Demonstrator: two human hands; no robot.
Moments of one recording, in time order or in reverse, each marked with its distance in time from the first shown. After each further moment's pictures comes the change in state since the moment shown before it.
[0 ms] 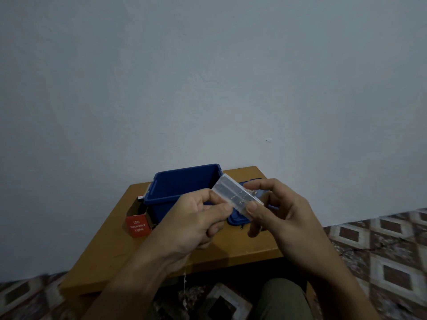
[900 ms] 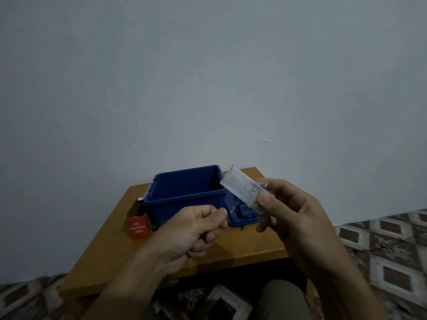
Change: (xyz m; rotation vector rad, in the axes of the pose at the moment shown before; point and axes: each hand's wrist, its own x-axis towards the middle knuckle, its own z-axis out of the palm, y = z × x) left_hand 0.008 -0.017 -0.013 -0.065 -0.128 -0.165; right_hand 0.002 0.001 -0.006 0.364 0.057 0.090
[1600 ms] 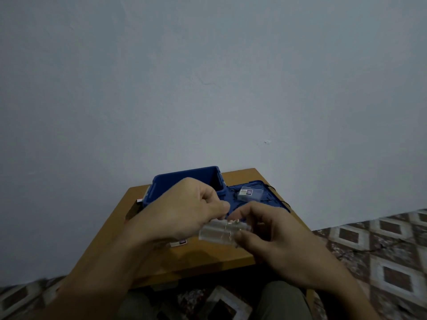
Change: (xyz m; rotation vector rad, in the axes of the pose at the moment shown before) left_hand -0.012 0.060 0.012 0.798 0.220 0.102; right_hand -0.009 -0.008 0.005 -0.737 -0.316 0.054
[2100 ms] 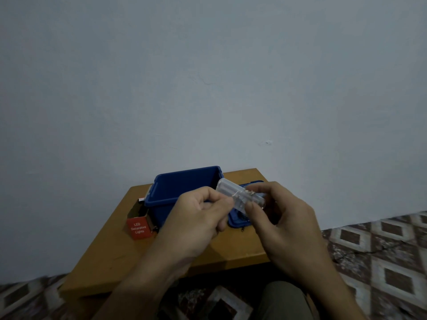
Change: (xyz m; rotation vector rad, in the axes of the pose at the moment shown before) left_hand -0.014 -0.007 0.037 -0.637 0.177 -0.002; right_hand 0.005 -0.003 0.015 -0.029 0.504 -0.123
